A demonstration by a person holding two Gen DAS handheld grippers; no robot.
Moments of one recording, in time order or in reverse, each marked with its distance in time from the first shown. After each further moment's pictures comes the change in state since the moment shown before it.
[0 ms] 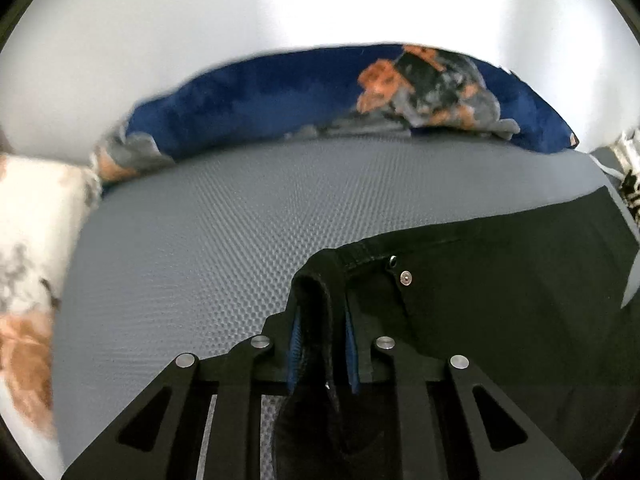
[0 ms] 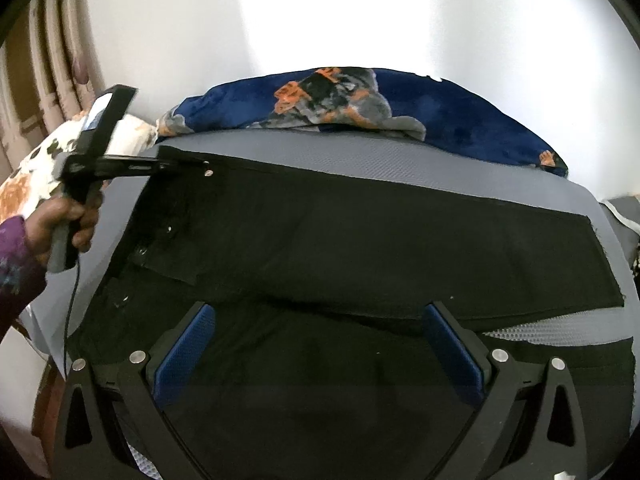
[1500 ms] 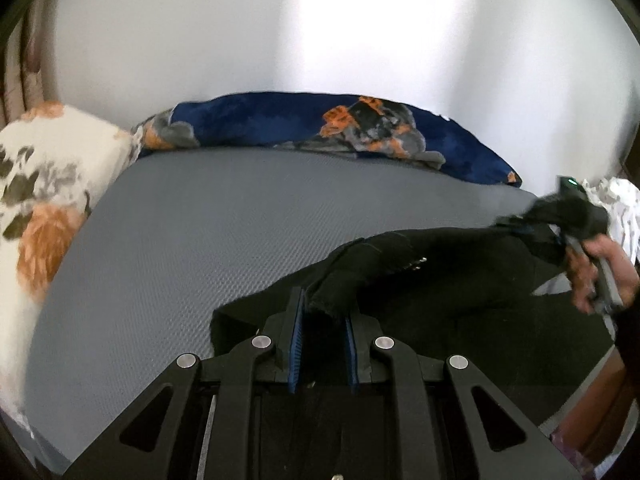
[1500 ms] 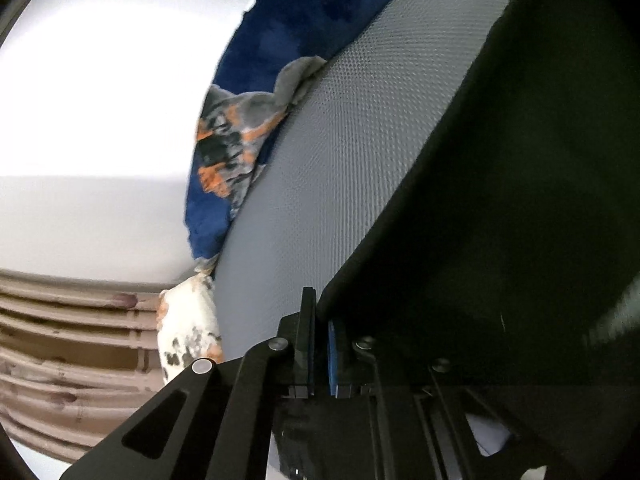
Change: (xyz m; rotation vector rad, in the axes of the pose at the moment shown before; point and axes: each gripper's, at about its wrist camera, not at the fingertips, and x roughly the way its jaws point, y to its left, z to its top) left arm -0.148 -0.037 -0.119 -0.173 -0.142 -0.094; right arm 0.107 -0.155 0.028 0.934 0.190 0.520
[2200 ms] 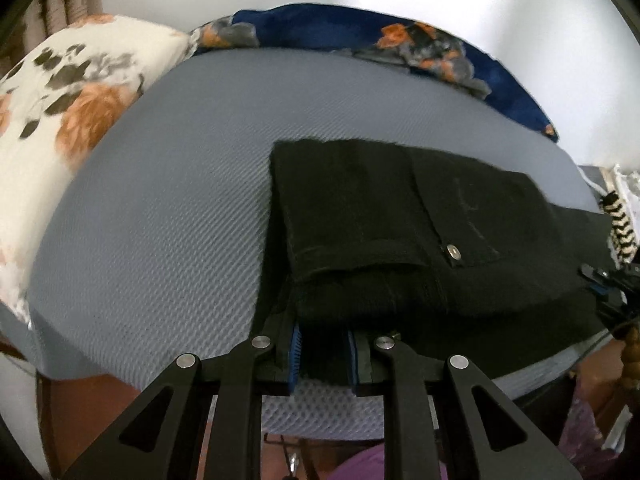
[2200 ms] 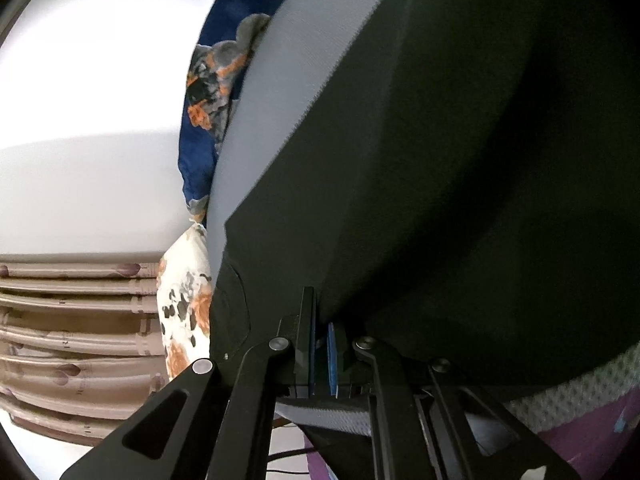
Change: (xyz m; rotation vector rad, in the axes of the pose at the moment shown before) left arm -0.018 0.030 -0.103 -0.118 0.228 0.107; right arm -0.052 -0.076 -0.168 0.071 0.033 0.005
